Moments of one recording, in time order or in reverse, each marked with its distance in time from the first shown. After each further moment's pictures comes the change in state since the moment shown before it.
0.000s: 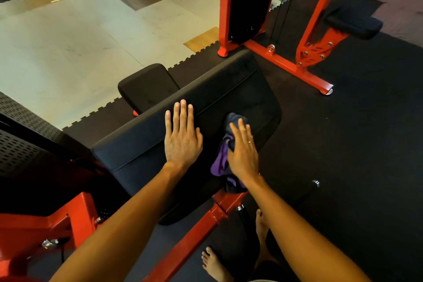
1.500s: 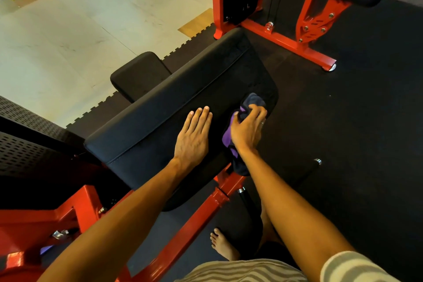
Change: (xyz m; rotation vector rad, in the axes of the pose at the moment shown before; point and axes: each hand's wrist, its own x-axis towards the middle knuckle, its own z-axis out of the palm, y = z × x) left_hand -0.027 0.023 0.014 -0.062 -0.122 0.399; right_hand 0.026 0.012 0.004 0.091 0.301 0.433
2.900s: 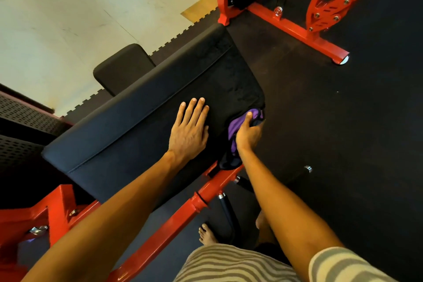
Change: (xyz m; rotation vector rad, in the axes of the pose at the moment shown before) left_hand 0.067 0.046 0.026 0.028 -0.007 -0.093; right_hand 0.066 0.061 -0.009 0.319 0.060 0.466
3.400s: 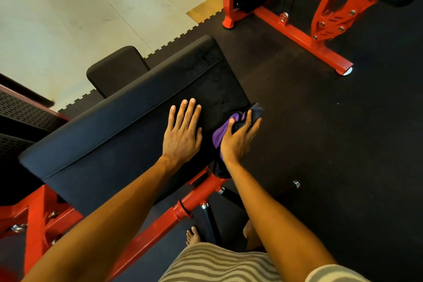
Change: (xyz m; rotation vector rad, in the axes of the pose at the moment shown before) left_hand 0.039 0.028 0.007 0.043 0.015 -0.139; right_hand 0.027 0.004 0.006 -0.224 -0.100 -0.340
